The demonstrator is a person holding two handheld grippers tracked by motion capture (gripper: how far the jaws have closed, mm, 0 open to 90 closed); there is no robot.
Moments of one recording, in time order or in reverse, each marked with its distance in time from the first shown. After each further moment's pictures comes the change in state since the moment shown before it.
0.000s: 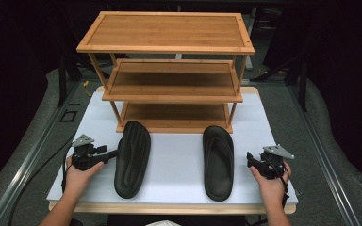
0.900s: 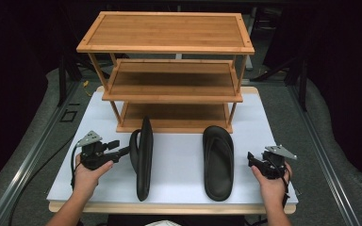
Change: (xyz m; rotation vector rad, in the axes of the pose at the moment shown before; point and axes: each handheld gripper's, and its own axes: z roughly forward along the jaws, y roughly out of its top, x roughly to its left) left arm -0.054 0.026 -0.002 -0.094 -0.116 0.061; right arm -0.004 -0.001 0.000 0.012 0.009 0.051
